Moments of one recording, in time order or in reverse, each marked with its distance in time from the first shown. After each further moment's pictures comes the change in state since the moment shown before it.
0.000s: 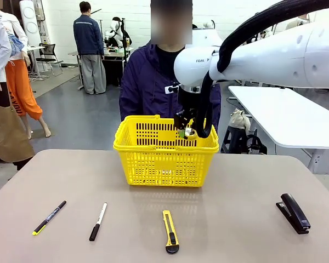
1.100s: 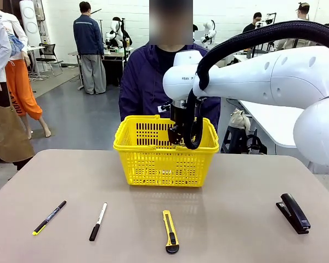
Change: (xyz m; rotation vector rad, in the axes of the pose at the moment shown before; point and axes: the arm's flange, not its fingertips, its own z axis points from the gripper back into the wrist) left arm 0.000 0.000 0.000 0.000 0.000 0.000; right arm 0.023 0.007 -0.058 0.028 0.138 0.035
